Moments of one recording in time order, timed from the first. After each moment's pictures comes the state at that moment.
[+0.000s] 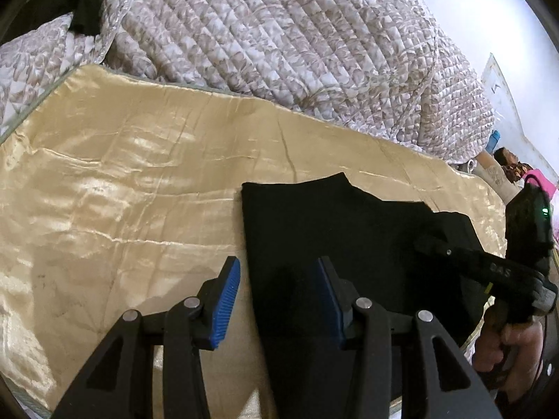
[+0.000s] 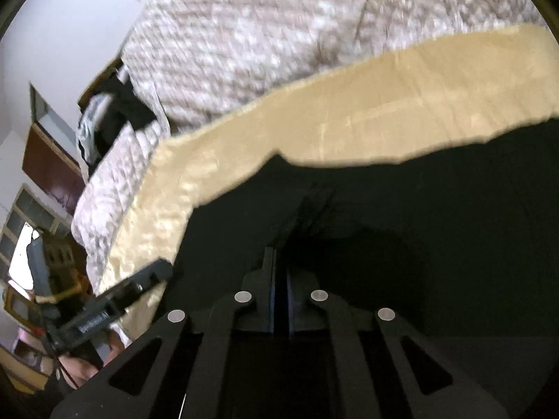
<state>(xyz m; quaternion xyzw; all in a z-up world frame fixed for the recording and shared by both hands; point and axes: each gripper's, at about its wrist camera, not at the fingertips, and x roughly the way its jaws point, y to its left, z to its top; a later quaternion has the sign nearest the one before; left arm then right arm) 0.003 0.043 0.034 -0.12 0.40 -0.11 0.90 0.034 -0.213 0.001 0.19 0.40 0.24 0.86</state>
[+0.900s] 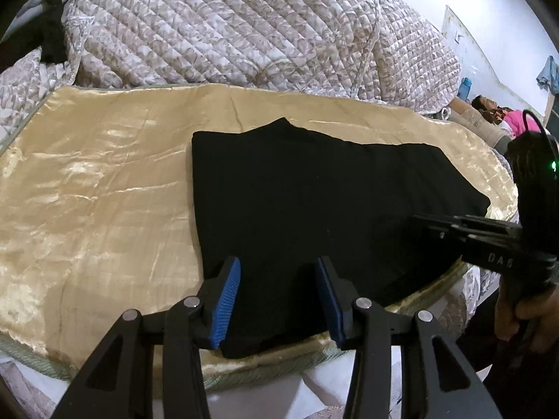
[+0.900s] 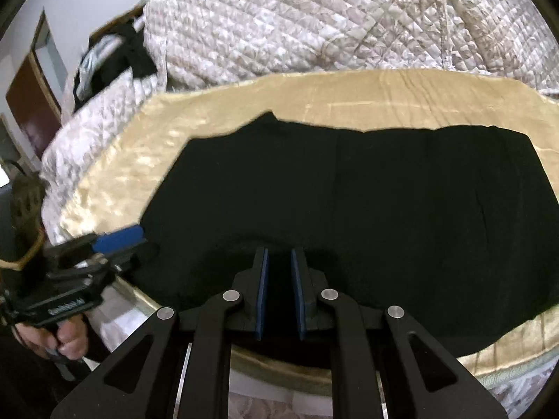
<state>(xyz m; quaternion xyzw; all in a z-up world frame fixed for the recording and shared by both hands) -0.061 -0.003 0.027 -0.03 0.40 -0.15 0.90 -0.044 -0.210 -0.009 0.05 0.41 0.21 0.89</state>
